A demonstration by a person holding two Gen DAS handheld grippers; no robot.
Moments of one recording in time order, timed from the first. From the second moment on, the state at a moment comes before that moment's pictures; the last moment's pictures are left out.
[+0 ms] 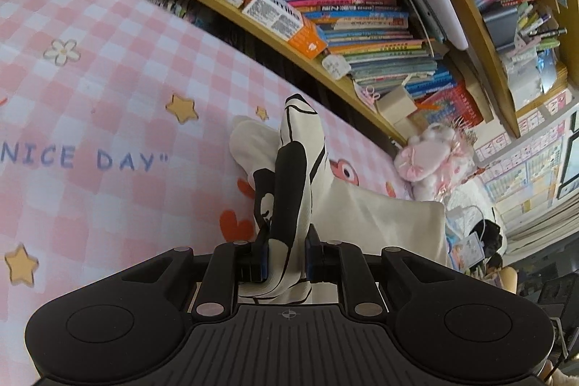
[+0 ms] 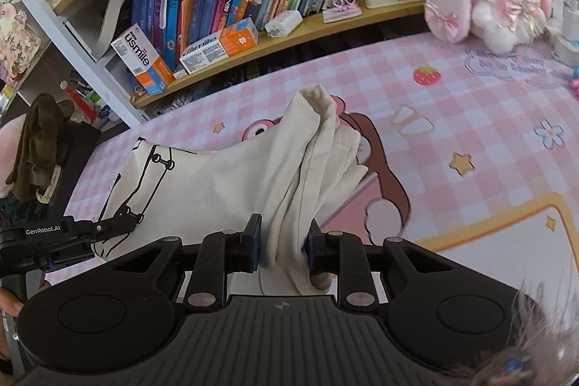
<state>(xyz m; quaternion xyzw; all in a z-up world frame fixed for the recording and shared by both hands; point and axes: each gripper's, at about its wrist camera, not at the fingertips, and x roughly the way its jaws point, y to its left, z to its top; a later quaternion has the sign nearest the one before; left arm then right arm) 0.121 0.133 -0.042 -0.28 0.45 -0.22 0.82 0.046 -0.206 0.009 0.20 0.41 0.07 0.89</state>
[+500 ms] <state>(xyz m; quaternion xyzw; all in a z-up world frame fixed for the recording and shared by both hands) 0.179 0.135 -0.043 -0.27 0.43 -0.22 0.83 0.110 -0.197 0.019 0.17 0.40 0.08 0.90</state>
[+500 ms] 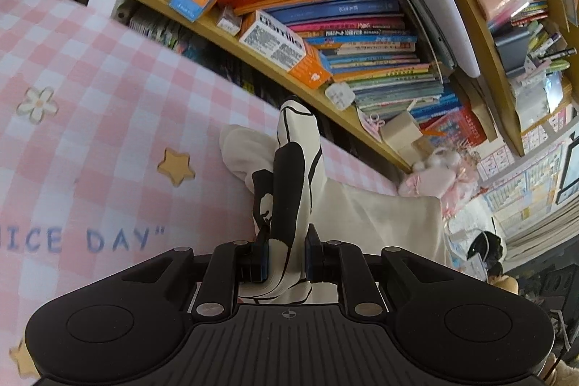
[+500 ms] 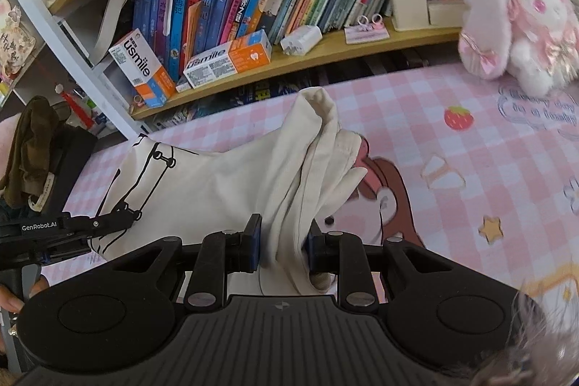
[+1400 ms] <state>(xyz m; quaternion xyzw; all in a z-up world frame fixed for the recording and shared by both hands) 0.281 0.121 -0.065 -0.27 0.40 -0.21 0.85 0.246 -0.233 -0.011 0.18 0.37 0.14 0.90</state>
